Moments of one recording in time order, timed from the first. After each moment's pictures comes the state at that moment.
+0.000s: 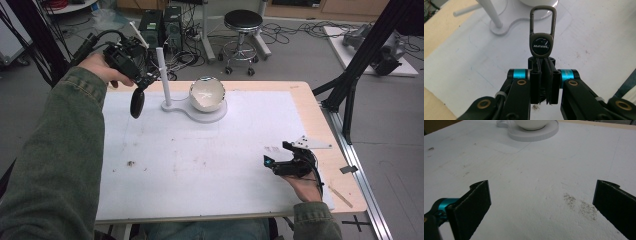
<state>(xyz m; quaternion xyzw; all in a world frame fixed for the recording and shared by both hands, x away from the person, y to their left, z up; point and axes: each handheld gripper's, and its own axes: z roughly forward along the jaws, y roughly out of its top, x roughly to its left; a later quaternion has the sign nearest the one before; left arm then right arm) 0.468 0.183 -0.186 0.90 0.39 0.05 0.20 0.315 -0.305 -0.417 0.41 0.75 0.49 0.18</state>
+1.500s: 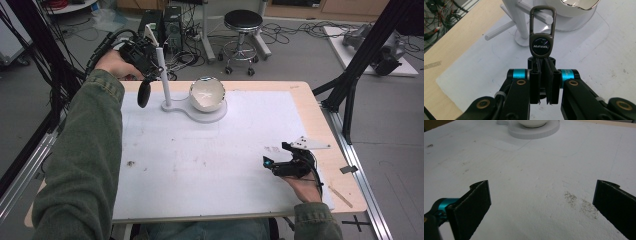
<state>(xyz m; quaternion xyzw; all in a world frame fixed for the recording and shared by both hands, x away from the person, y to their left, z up) 0.529 0.176 -0.224 0.89 0.41 0.09 0.17 0.316 -0.304 -0.419 0.40 0.76 0.48 0.18</state>
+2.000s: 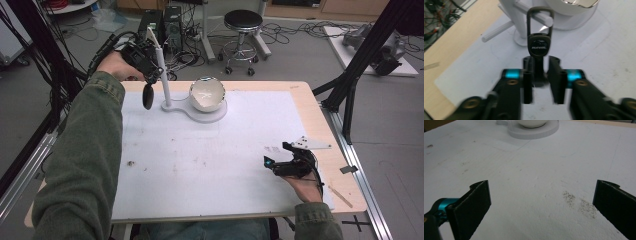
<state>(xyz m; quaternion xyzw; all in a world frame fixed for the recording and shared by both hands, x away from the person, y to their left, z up) 0.529 0.174 -0.228 0.89 0.41 0.07 0.17 0.316 -0.306 -0.420 0.40 0.76 0.48 0.18</state>
